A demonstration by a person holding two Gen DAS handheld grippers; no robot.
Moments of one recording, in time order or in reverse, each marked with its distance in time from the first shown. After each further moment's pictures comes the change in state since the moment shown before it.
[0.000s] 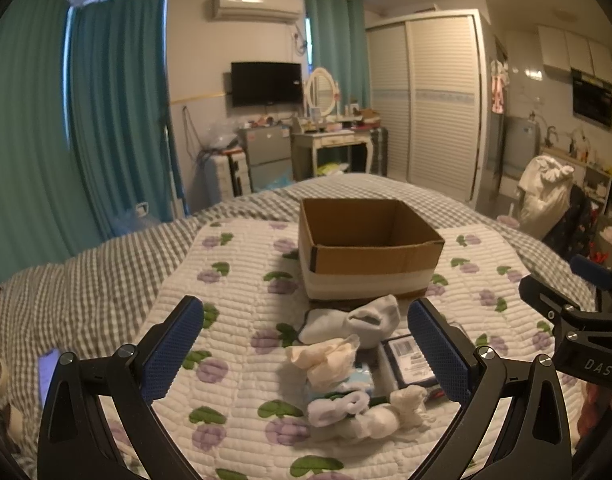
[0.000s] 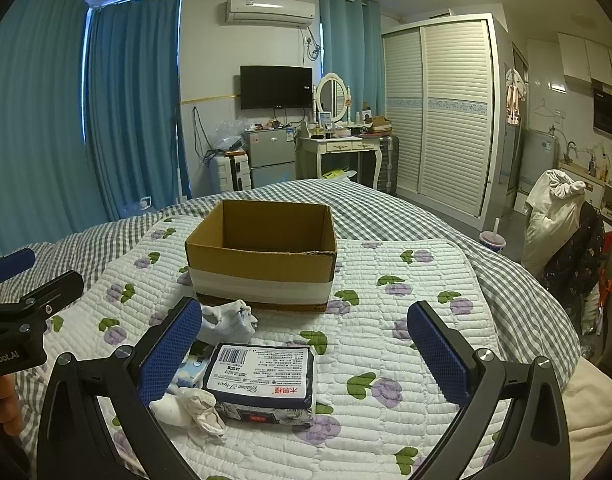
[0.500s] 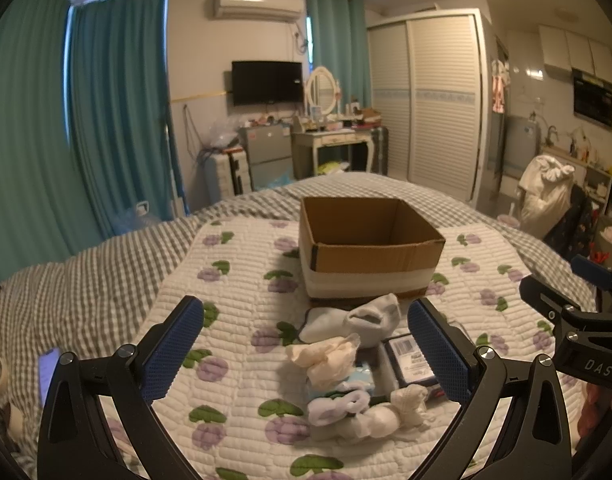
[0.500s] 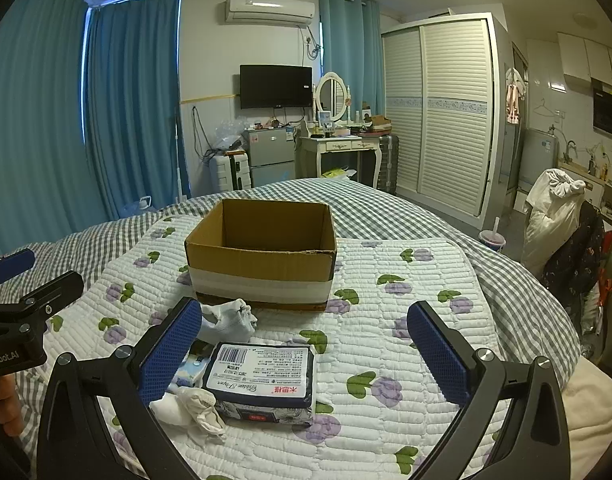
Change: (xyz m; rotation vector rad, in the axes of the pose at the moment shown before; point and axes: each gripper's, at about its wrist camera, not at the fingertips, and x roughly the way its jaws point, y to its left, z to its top) left arm 0.001 0.001 -0.001 0.002 0.001 0.001; right arm 0.000 0.001 -0.001 -0.002 0.003 0.003
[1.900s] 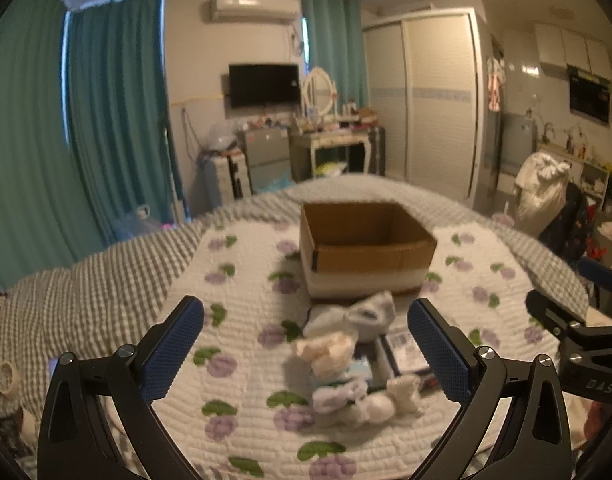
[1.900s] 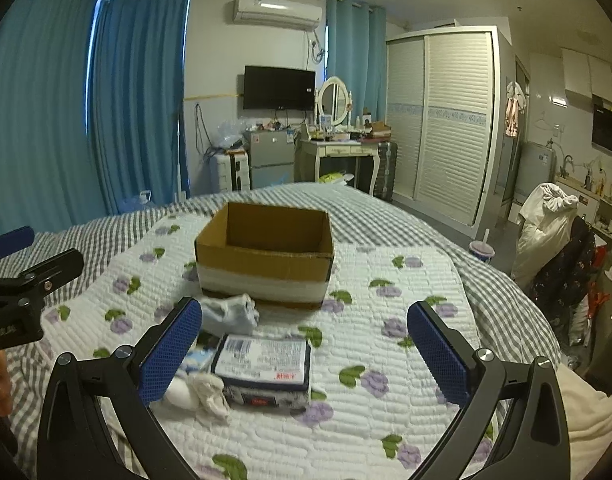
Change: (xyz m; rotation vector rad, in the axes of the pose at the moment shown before) left arm -0.014 0.000 0.000 0.015 0.033 -0.002; right arm -0.035 0.010 -0.001 -0.052 0.022 -0.026
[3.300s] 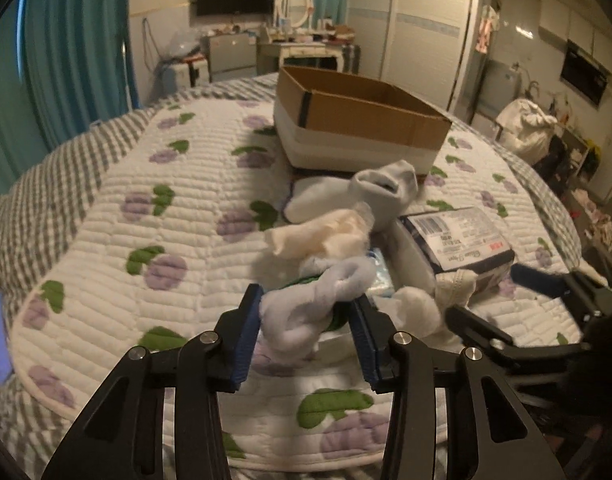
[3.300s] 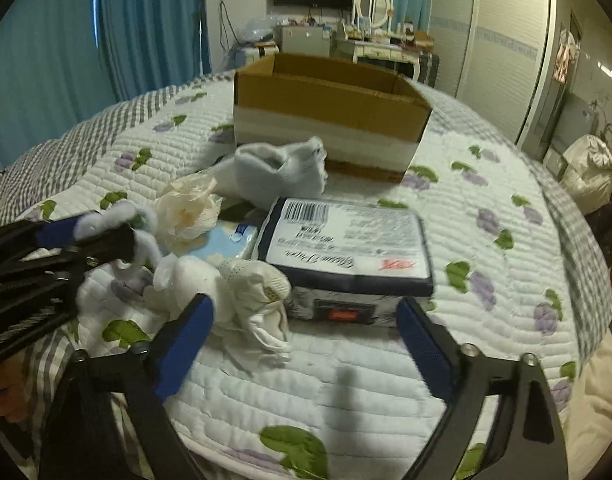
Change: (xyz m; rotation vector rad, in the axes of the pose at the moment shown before) left arm 0.091 0.023 -0.072 -0.025 0.287 -0.155; right arm 0.116 0.074 -0.081 -0.041 0.373 0.089
